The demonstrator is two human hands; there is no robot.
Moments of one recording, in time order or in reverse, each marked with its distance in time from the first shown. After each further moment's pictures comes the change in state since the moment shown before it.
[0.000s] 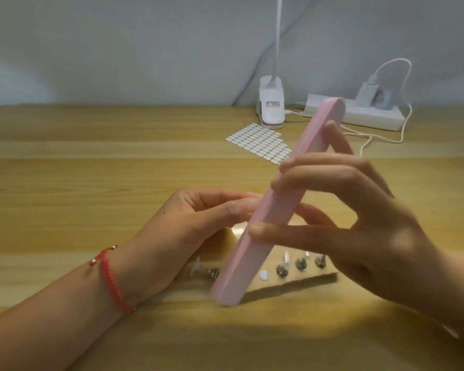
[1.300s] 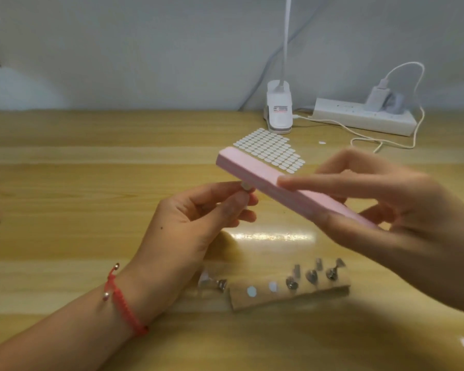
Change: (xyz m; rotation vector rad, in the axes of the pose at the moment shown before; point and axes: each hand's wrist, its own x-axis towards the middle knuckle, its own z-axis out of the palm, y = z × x) left_hand 0.001 -0.004 0.003 0.113 0.335 0.205; right_hand 0.016 -0.006 -0.030 0.558 -0.237 0.590
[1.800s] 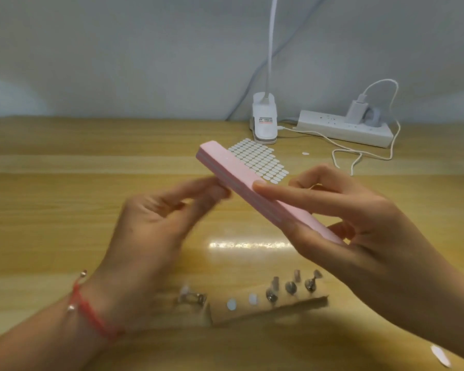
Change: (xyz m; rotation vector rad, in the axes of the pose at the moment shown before) left_hand 0.003 0.012 0.004 0.119 0.108 0.147; right_hand -0.001 -0.004 0.015 0.119 0.084 0.069
